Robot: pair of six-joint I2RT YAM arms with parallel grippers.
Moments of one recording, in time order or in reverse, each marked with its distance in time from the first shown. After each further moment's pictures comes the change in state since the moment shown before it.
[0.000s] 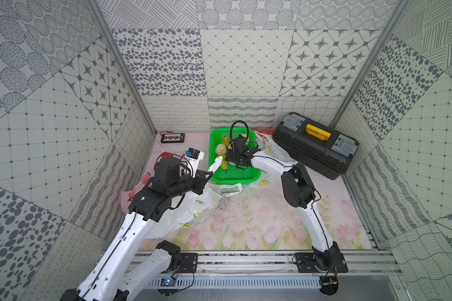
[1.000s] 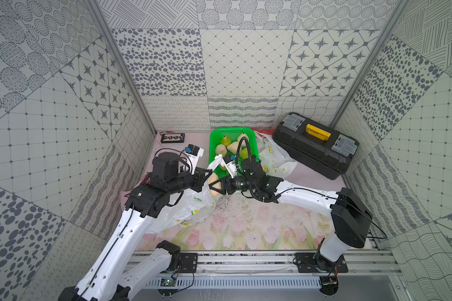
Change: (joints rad) left arm 0.000 0.042 0.109 -0.093 0.001 0.011; right arm 0.248 -0.715 -0.893 0.680 -0.746 -0.188
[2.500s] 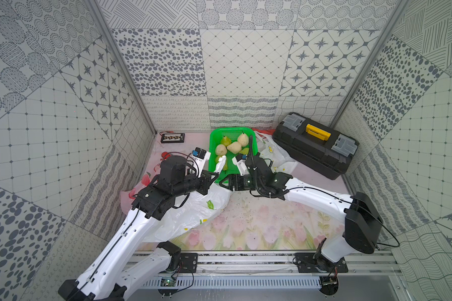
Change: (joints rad) left arm -0.092 -0.006 -0.074 0.095 -0.027 -0.040; right arm -0.065 -0.146 0.014 -0.372 0.300 0.122
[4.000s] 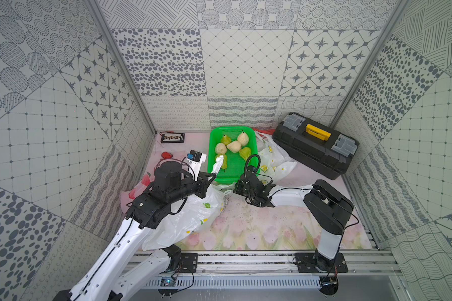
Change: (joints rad) left arm -0.026 -0.096 -0.040 0.026 -0.062 -0.026; right arm 0.011 0.306 -0.170 0.356 0.394 0.261
